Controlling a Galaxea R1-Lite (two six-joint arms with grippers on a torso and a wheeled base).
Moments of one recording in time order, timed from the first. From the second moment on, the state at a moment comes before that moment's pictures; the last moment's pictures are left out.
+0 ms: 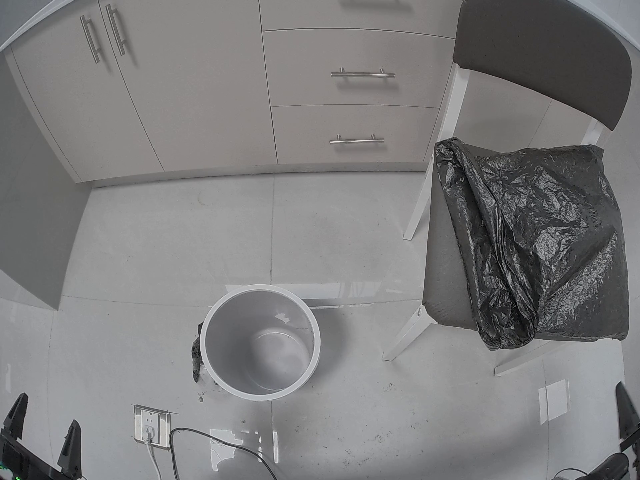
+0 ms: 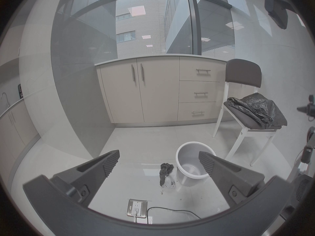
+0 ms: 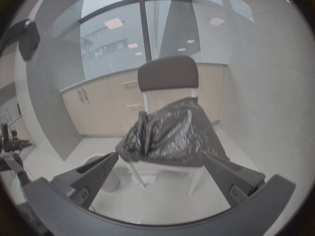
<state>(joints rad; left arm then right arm) 0.00 0.02 -0.02 0.00 0.01 0.03 0.03 0.05 -0.12 -0.03 0.01 0.09</state>
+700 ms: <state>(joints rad) 0.00 0.02 -0.02 0.00 0.00 0.04 0.29 0.89 -0.64 -0.23 -0.03 0.22</state>
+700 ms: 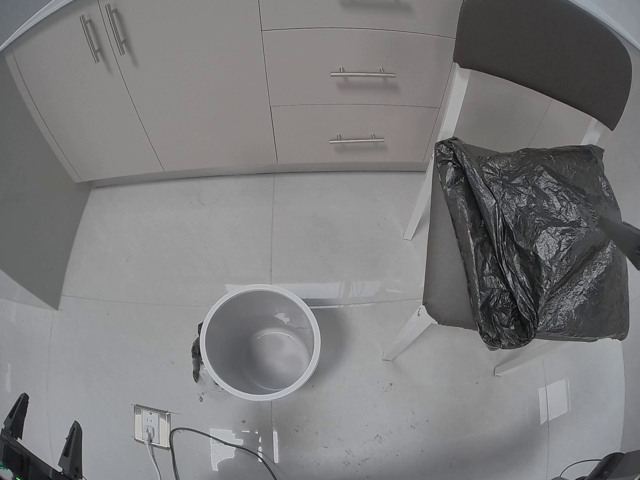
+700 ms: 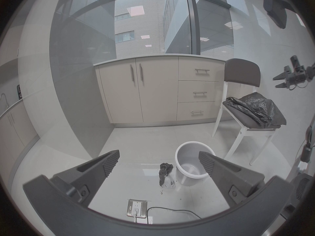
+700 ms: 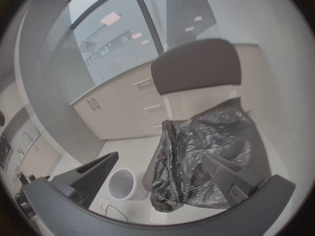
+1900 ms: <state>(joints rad) -0.11 0.60 -0.74 0.23 -0.12 -0.29 0.52 1.10 -0.67 0.07 -0.16 0.55</state>
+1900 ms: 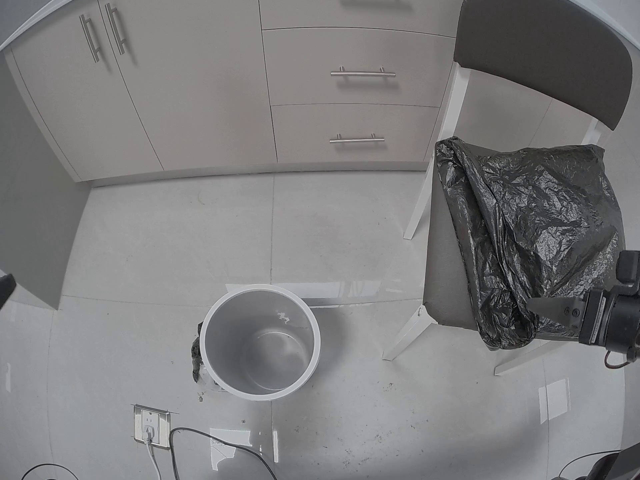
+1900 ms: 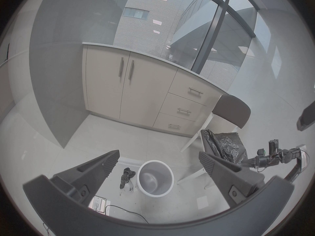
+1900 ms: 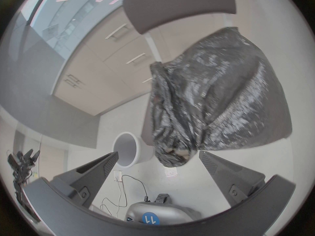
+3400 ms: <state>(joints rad) -0.16 0.76 -0.62 0.14 -0.09 -0.30 0.48 1.38 -0.54 -0.20 -0.35 0.71</state>
